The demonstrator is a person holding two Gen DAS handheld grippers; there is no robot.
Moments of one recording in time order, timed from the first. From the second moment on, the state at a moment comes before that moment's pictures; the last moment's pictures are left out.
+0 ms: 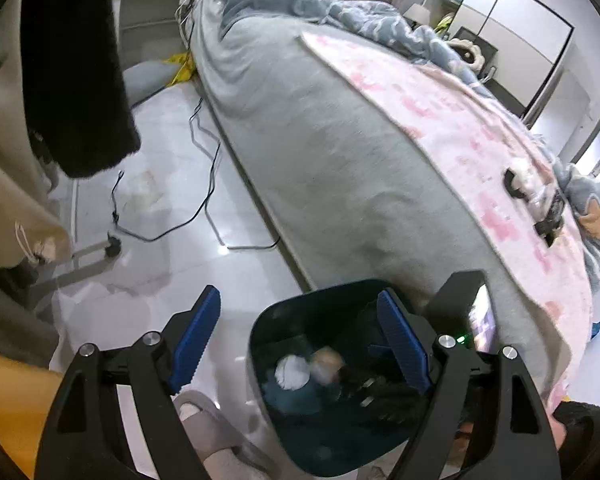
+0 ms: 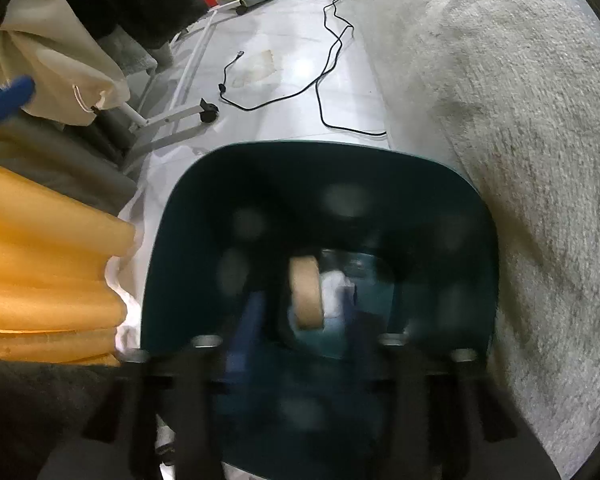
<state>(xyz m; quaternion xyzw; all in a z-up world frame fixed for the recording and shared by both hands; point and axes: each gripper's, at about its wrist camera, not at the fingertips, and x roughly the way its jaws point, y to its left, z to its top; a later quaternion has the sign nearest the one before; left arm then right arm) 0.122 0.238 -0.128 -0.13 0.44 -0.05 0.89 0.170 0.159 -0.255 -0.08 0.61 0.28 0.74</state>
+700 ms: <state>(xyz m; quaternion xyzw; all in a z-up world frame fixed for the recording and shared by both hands) 0.149 0.196 -0.043 -0.11 0.35 -0.07 0.93 0.178 0.123 -0.129 -0.07 0.48 0.34 0.81</state>
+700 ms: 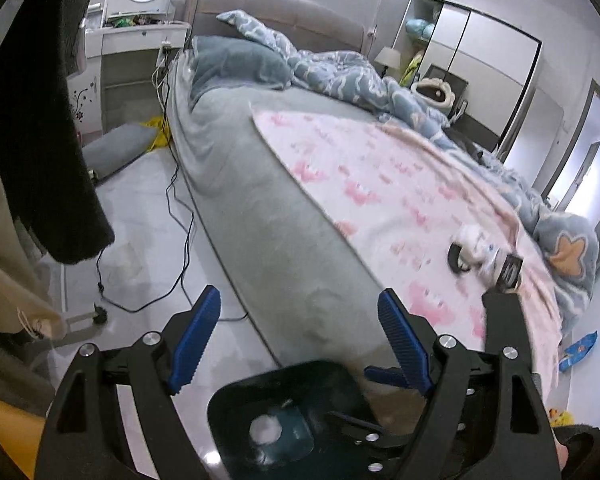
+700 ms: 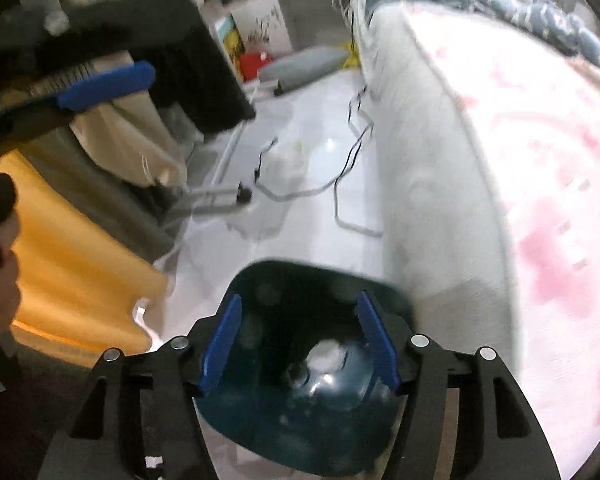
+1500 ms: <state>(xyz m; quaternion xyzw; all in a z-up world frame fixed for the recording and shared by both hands) 0.204 0.104 -0.036 -0.09 0.36 -0.12 0.92 0.245 -0.049 -0.042 0.00 0.33 0.15 0.93</state>
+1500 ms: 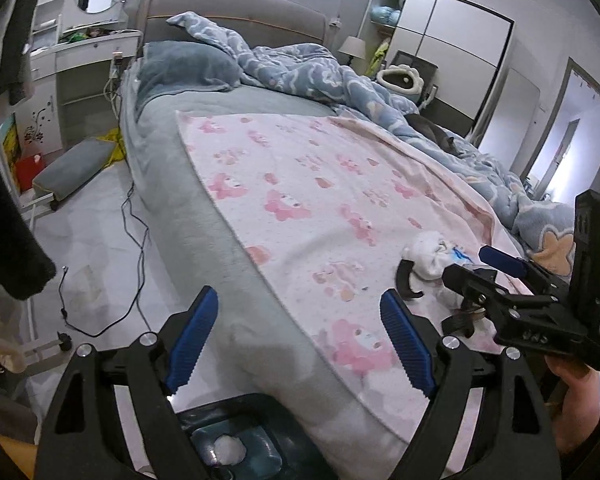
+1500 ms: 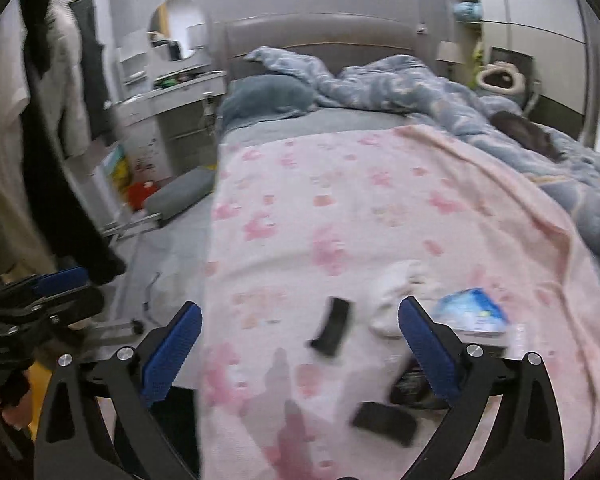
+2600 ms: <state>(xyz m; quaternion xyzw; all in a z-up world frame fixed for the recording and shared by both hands) 0.223 -0.024 -0.076 -0.02 0.39 -0.22 0.89 0.265 -0.123 -0.077 0.00 0.38 0.06 0.92</state>
